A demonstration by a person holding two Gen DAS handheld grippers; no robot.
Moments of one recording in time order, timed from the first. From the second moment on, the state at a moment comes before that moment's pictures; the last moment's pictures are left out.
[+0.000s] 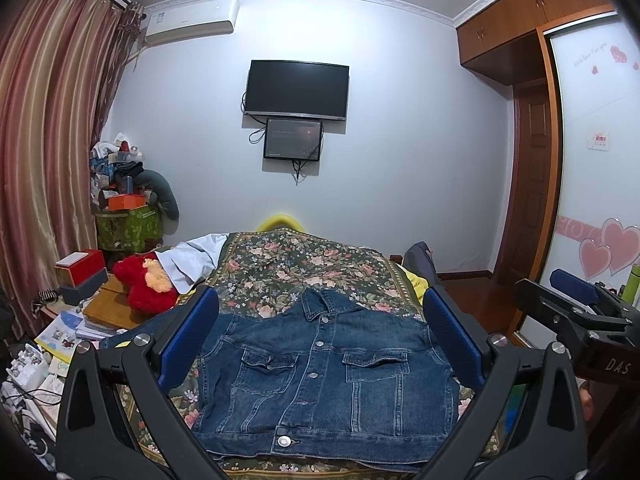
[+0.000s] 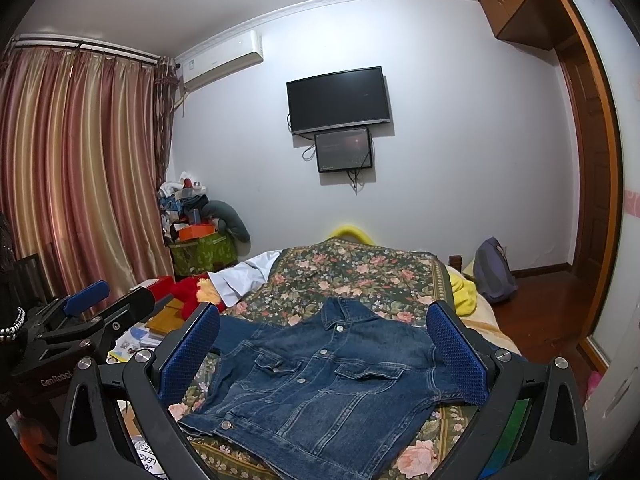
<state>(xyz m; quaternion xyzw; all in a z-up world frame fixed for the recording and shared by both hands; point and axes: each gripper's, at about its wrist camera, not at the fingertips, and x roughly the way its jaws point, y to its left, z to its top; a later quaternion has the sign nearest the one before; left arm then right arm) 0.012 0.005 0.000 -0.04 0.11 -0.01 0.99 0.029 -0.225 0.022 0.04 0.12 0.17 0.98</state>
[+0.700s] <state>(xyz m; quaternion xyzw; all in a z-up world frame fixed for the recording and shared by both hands) 0.096 0.083 -0.028 -0.06 0.16 0.08 0.98 0.118 -0.195 -0.005 0.01 0.19 0.16 0.97</state>
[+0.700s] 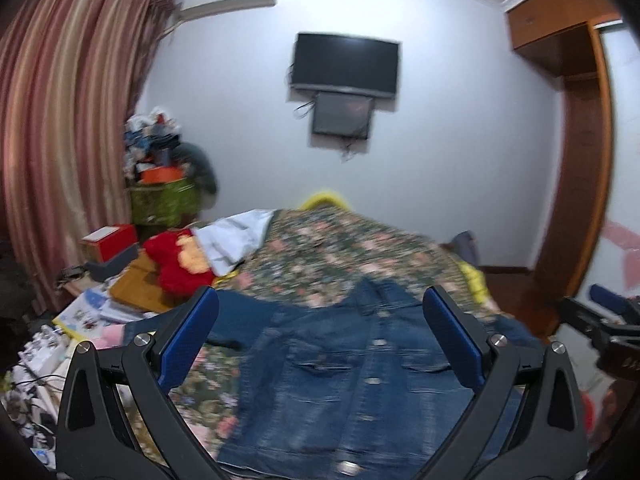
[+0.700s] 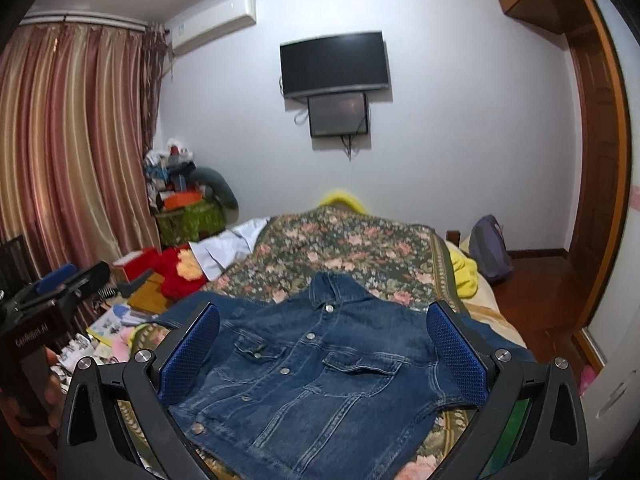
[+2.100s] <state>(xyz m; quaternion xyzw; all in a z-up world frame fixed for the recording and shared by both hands) 0.354 0.324 -0.233 -0.17 0.43 0.24 0.85 0.476 -0.077 -0.254 -0.03 0.59 0.24 0.77</state>
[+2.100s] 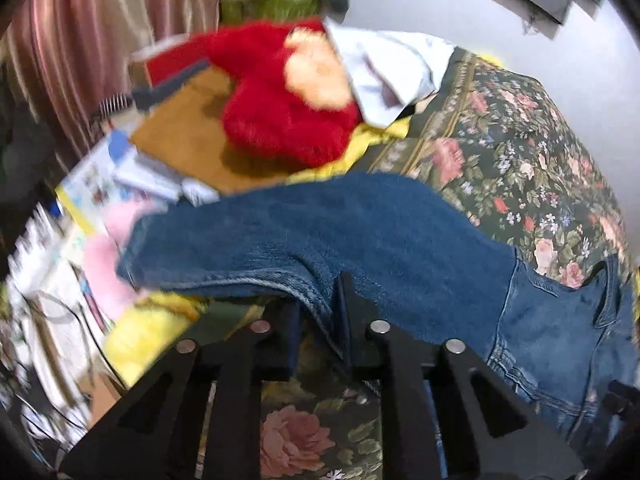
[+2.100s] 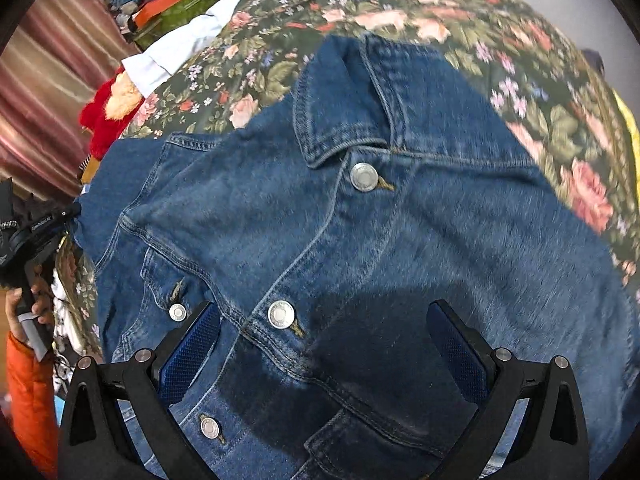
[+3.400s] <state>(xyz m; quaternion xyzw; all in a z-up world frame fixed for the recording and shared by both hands) 0.292 0.281 -0.225 -0.27 0.45 0.11 0.85 0.421 -0.169 -0.161 0.02 0.51 0.24 0.83</state>
